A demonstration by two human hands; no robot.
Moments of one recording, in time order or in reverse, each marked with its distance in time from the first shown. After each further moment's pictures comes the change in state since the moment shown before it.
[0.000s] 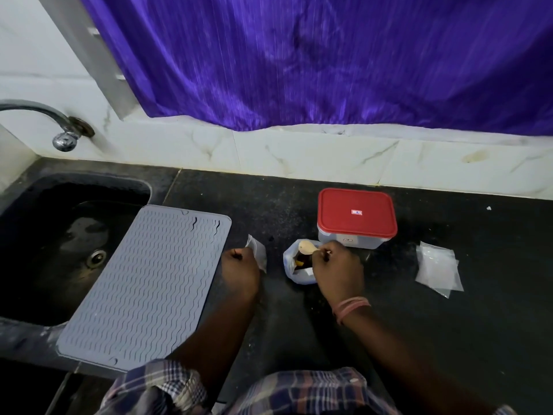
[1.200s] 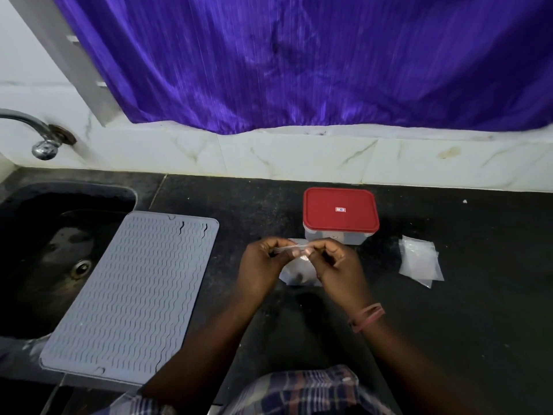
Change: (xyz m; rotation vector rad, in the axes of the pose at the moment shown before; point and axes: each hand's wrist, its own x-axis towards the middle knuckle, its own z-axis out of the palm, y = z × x) left_hand -0.065 0.035 -0.007 0.042 -0.665 0.570; right_hand -0.020 0.004 -0.048 0.624 -0.191 -0.094
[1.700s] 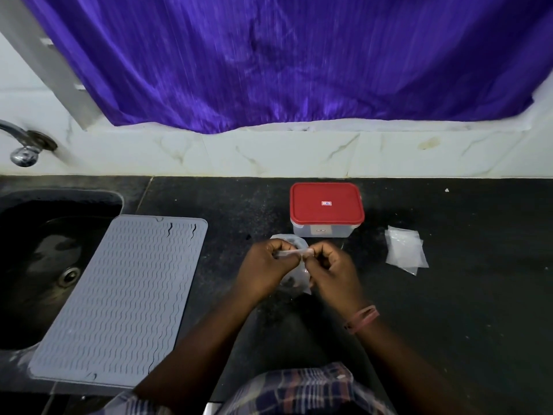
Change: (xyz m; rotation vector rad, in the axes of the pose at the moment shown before) left_hand -0.013 0.015 0.015 0.169 -0.138 0.010; right_hand -0.023 0.010 -0.012 0.028 0.015 0.045
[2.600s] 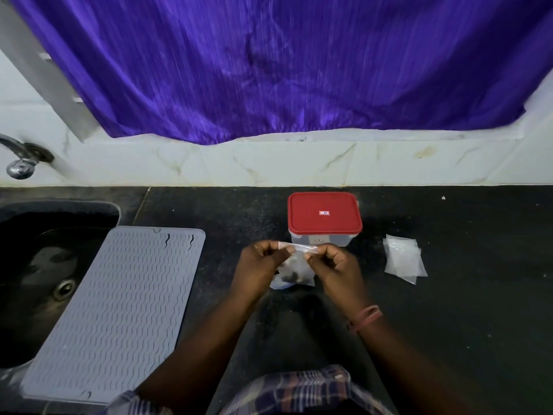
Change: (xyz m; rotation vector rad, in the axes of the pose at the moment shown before) left_hand 0.023 -0.008 0.000 -0.352 0.063 -0.162; right_hand 0.020 -0.006 -0.008 0.080 0.069 0.053
